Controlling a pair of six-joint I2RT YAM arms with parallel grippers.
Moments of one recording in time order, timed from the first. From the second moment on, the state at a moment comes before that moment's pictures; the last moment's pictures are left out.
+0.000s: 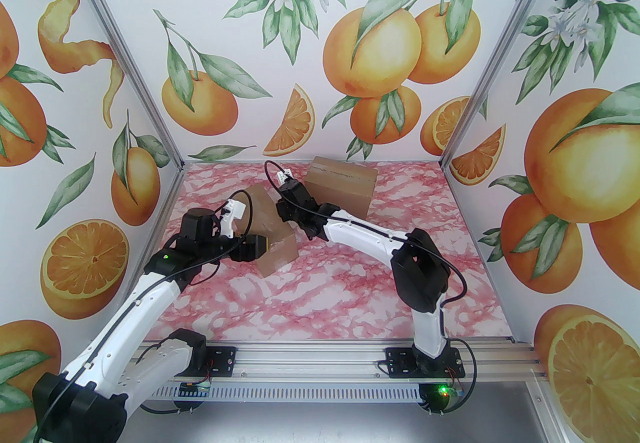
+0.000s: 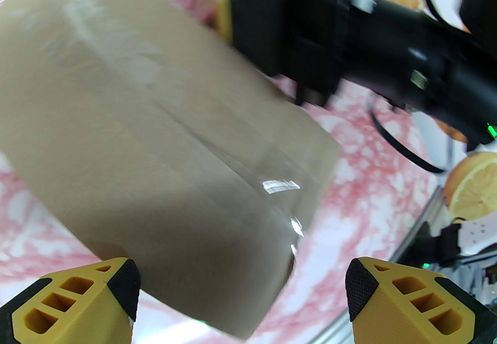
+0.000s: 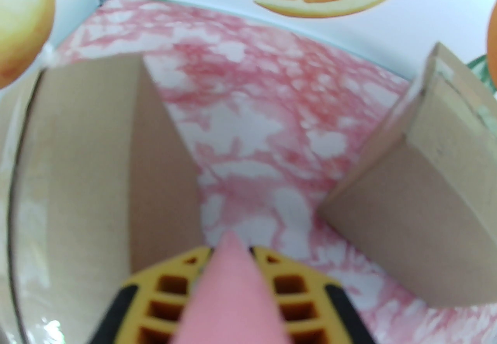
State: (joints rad) left arm -0.31 0.98 0.79 -0.52 0.45 -0.27; right arm 0.79 1.99 1.58 -0.18 0.22 0.23
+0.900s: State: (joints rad) left arm -0.09 1.62 1.44 -0.66 0.40 0.04; right arm 0.83 1.41 1.07 -0.24 0.32 0.25
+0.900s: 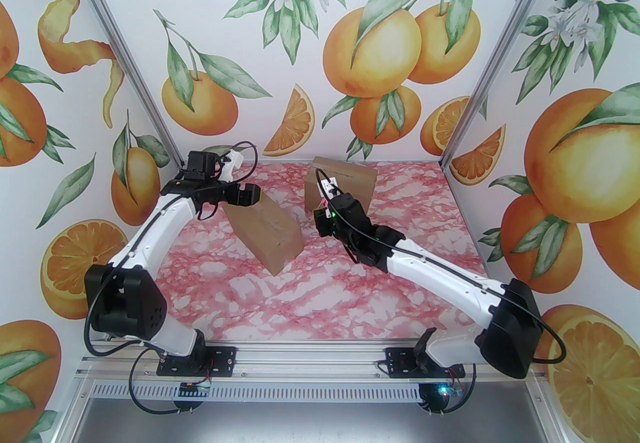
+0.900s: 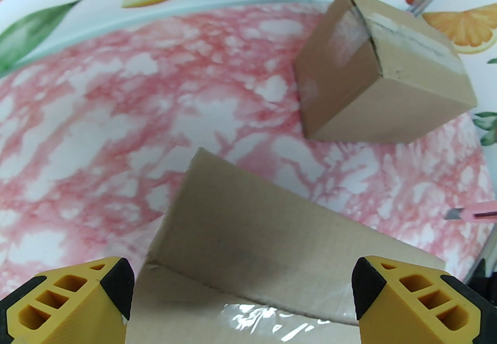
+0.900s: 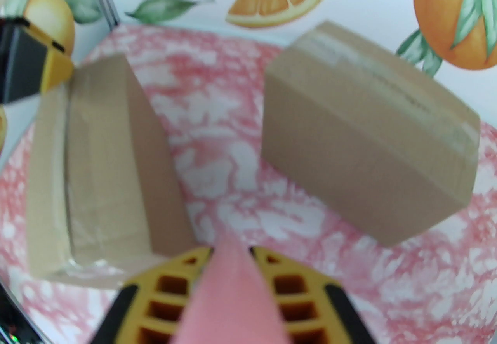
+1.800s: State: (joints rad) left arm -0.10 1.29 1.14 -0.59 0.34 0.14; right arm 0.81 1.48 0.99 -0.17 0.32 0.36
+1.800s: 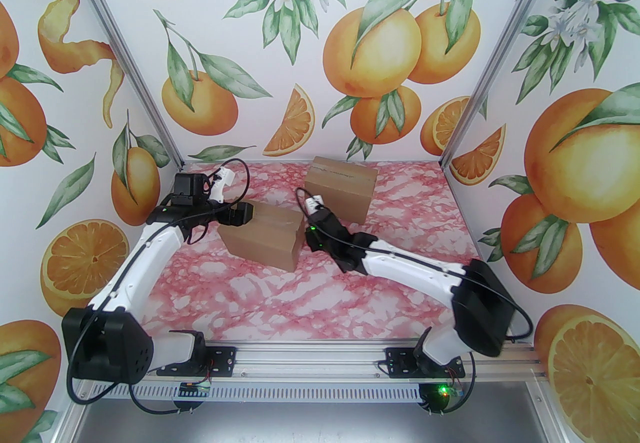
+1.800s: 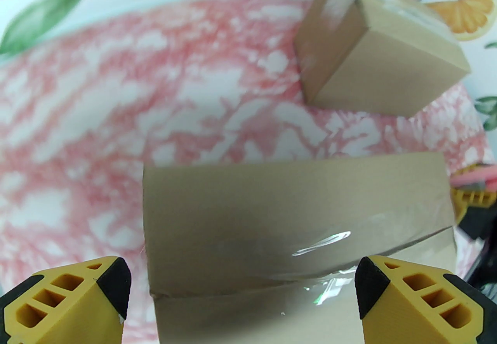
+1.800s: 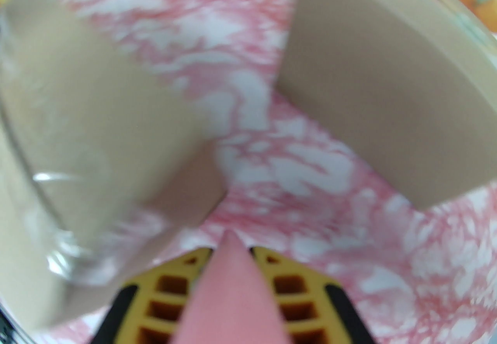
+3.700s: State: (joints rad) left arm -0.47 1.31 1.00 -0.52 0.48 1.15; right arm 0.92 1.39 0.49 0.85 0.54 1.18
